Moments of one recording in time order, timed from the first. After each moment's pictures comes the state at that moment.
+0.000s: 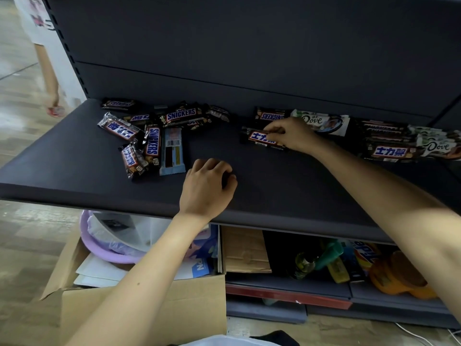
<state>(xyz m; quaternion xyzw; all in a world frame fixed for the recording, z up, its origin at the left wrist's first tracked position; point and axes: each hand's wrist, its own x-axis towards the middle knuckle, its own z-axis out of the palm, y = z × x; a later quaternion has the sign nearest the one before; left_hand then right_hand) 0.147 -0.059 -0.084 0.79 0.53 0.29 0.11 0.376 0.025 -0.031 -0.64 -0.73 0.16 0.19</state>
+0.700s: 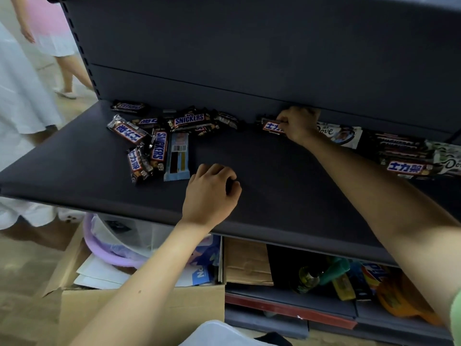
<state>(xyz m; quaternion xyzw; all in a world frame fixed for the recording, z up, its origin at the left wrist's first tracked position) 0.150 -0.053 -0.086 0.77 0.54 0.33 0.10 0.385 0.093 -0.037 -0.71 -0.69 -0.07 0.12</state>
